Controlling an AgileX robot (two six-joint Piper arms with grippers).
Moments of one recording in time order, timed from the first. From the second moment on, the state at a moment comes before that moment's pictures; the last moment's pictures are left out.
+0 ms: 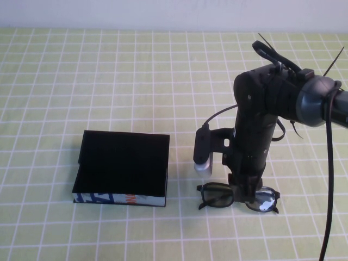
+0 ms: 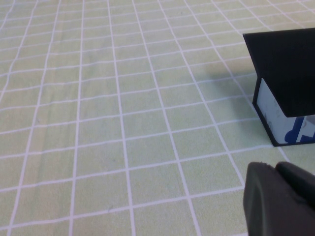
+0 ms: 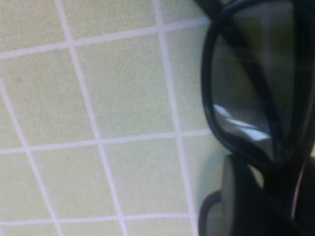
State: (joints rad) right arm 0.55 1.99 -1.48 0.11 1.20 -0.97; left arm -0.12 -0.01 0.03 -0.06 0.39 0.12
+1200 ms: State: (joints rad) right arm 0.85 2.06 -1.93 0.05 1.22 -0.69; left arm -0.12 -0.01 0.03 -0.06 0.39 0.12
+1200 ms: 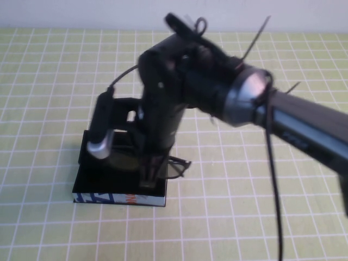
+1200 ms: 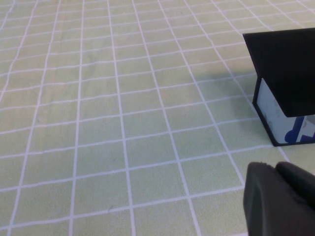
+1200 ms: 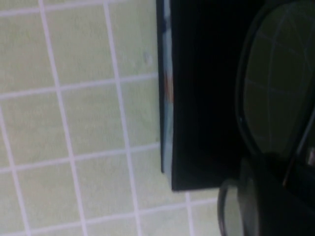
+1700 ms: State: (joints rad) right arm 0.92 2.23 -2.13 0.02 1.23 -0.67; left arm -0.12 -0.01 0.03 -0.06 0.39 0.12
